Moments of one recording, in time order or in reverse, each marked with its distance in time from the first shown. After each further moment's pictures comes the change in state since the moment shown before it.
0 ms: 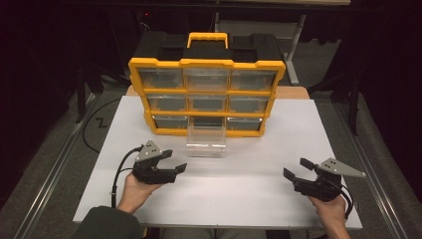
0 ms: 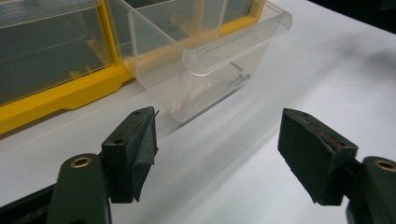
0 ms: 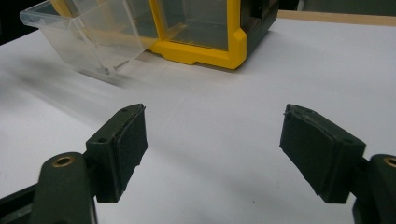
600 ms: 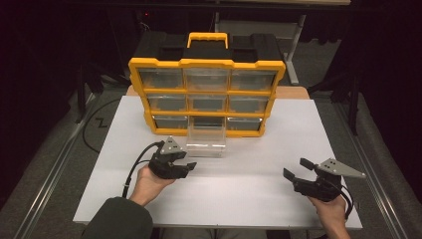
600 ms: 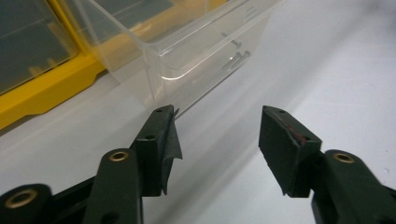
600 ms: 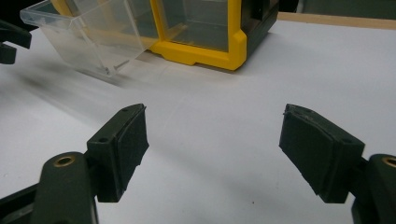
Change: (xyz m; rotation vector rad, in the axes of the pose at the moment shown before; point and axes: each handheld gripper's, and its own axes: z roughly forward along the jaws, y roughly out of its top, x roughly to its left) left arm -0.011 0.018 0.037 0.171 0.005 0.070; right arm 0.001 0.000 -0.001 0.000 -0.004 -0.008
